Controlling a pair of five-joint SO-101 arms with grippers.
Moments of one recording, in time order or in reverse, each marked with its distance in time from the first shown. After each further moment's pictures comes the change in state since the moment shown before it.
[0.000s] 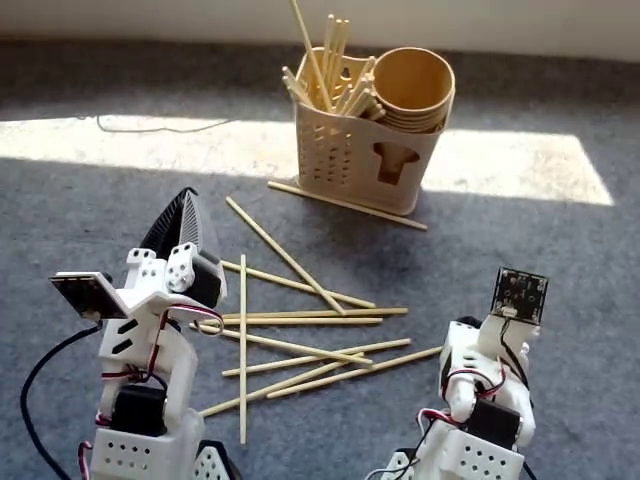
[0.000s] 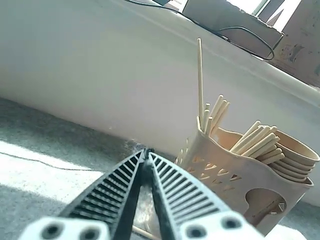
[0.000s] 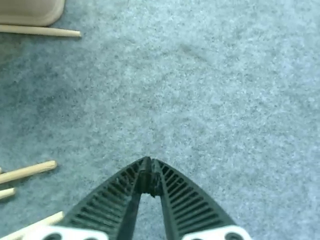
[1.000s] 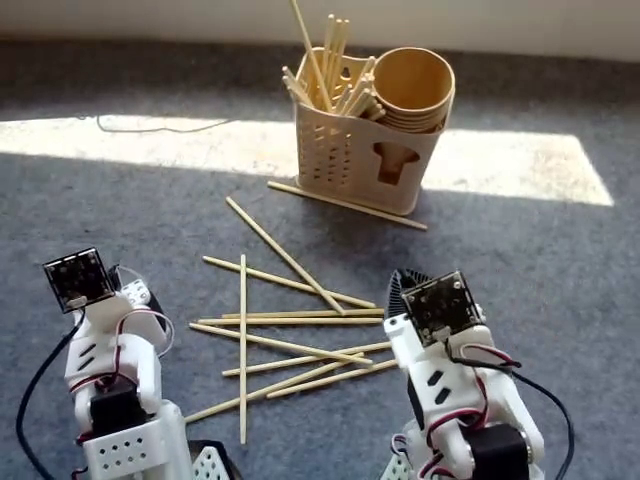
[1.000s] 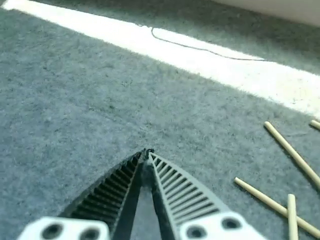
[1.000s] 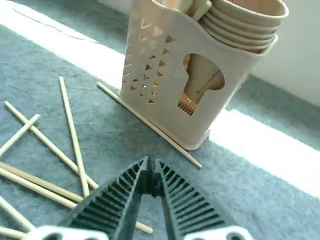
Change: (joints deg) left arm -25.4 0.0 3.7 31.6 -19.1; right arm -33.1 5.2 -28.3 4.0 11.0
